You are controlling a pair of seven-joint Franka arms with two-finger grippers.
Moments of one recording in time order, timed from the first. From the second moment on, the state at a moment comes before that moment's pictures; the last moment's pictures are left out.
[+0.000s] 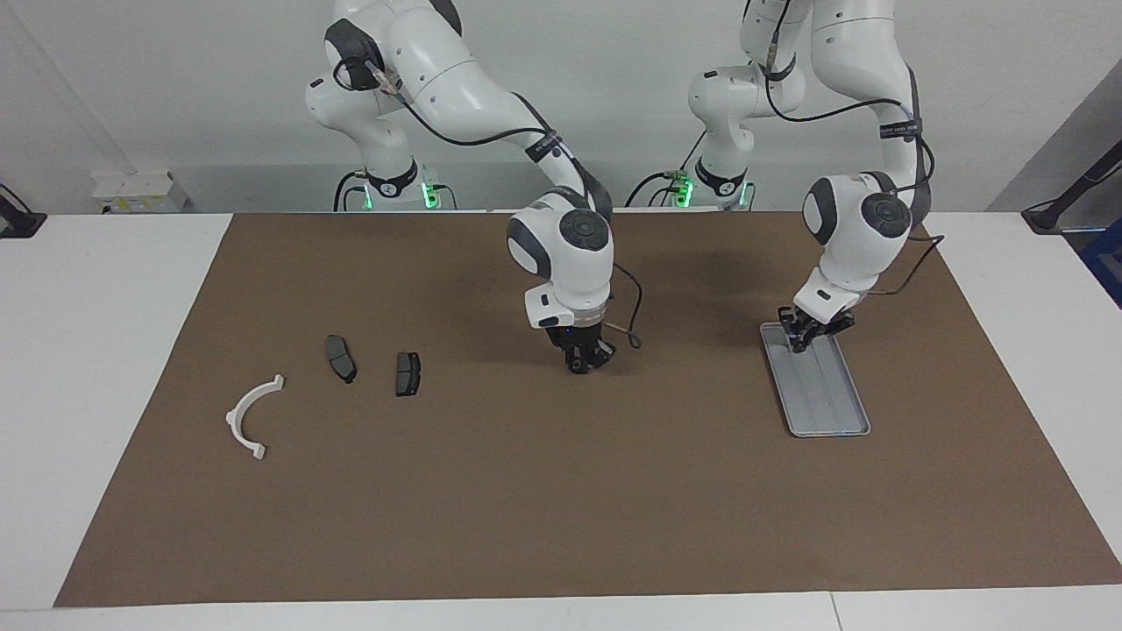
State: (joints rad) left arm 0.04 0.09 -0.06 -2.30 0.05 2.38 0.12; right arm 0.54 0.57 0.12 -1.63 -0.10 2.24 1.35
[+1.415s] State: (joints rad) left arm -0.18 0.10 -0.07 -2.21 0.05 2.38 -0.24; right arm 0.20 0.37 0.11 -1.48 -0.08 1.86 0.72
